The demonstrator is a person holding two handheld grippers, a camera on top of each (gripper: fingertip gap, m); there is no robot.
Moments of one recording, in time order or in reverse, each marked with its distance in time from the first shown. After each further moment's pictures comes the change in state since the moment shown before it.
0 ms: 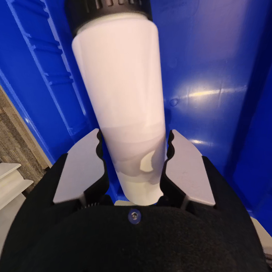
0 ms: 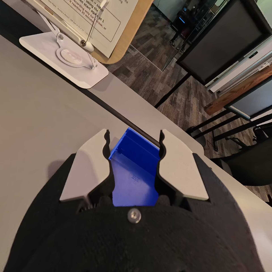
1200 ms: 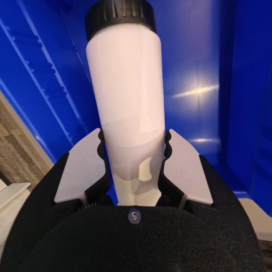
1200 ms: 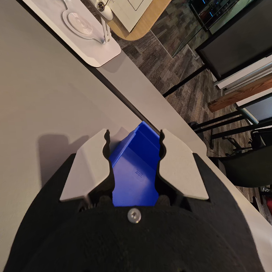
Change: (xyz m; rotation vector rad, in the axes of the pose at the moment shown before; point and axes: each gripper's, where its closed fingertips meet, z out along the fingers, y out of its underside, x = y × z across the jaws) left arm 0.013 -0.006 -0.015 0.055 0.042 0.121; right arm -0.030 0.018 0.022 -0.114 -0.052 -0.120
